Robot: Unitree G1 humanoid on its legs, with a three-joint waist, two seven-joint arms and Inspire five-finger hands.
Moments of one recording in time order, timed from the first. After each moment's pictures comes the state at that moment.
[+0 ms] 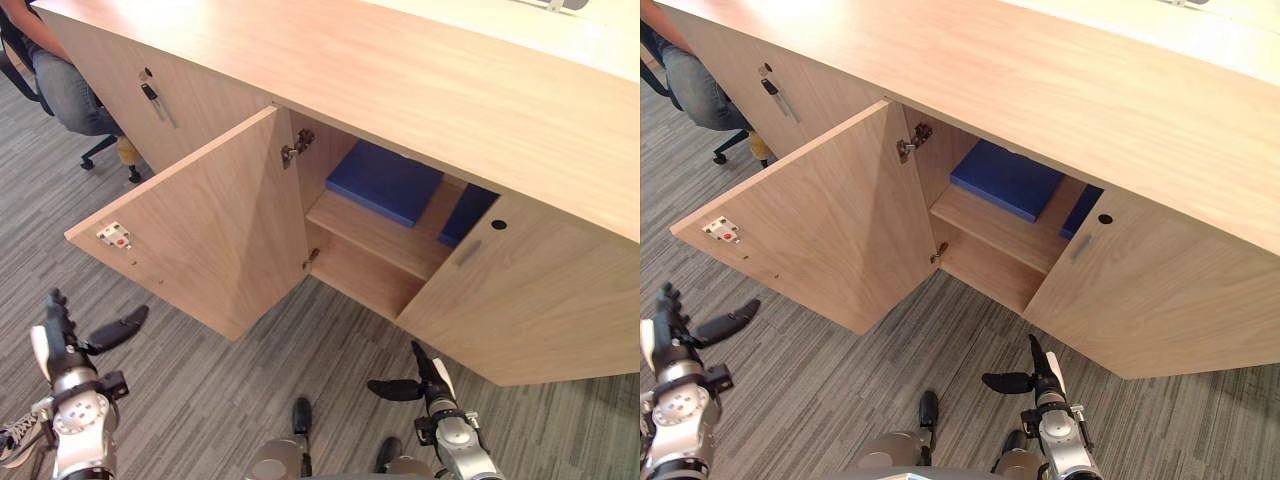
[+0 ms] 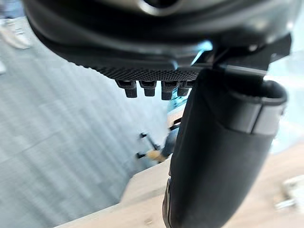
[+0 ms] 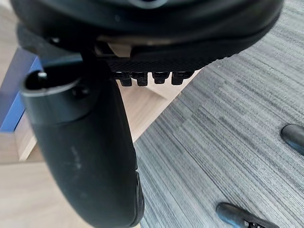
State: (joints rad) left arm -0.01 0.50 0.43 0.53 -0.18 -0.23 0.24; right arm 0.05 -0.12 0.11 0.73 -0.12 -0.11 -0.11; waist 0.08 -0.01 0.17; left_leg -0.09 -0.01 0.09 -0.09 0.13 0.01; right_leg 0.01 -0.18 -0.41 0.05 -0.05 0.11
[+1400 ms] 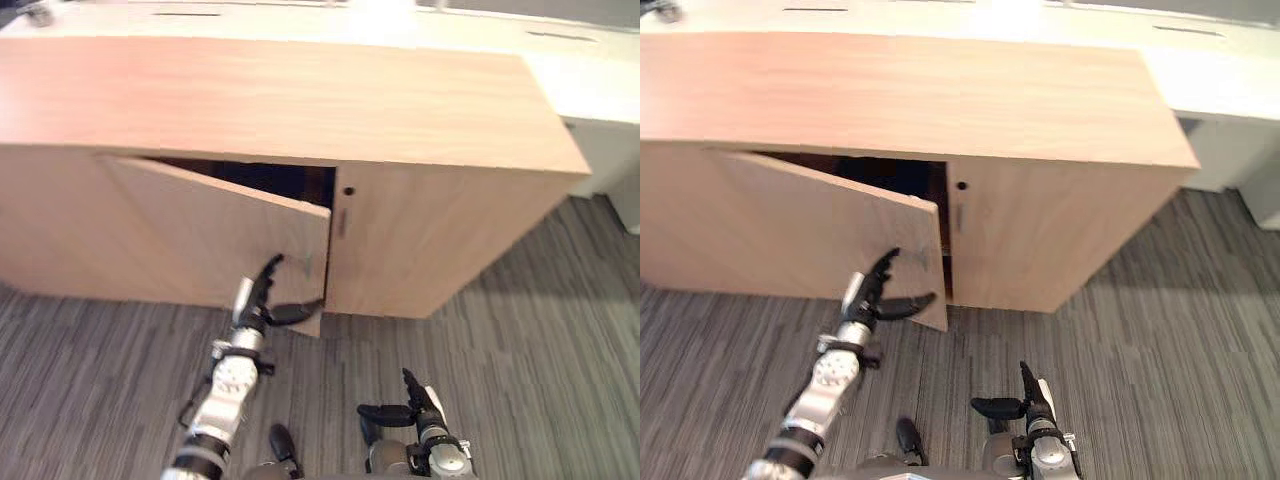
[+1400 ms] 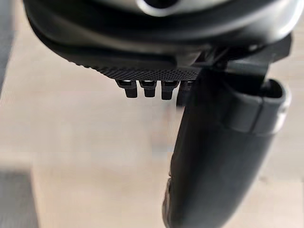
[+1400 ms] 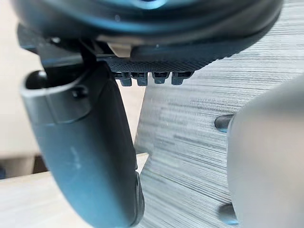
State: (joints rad) left arm -0.19 0.28 -0.06 0.48 -0.04 -0.18 0.19; right arm 0.17 -0.06 0.04 0.71 -0.10 -0.10 -0.08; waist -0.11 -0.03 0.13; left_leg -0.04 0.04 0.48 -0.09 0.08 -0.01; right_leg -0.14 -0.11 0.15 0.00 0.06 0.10
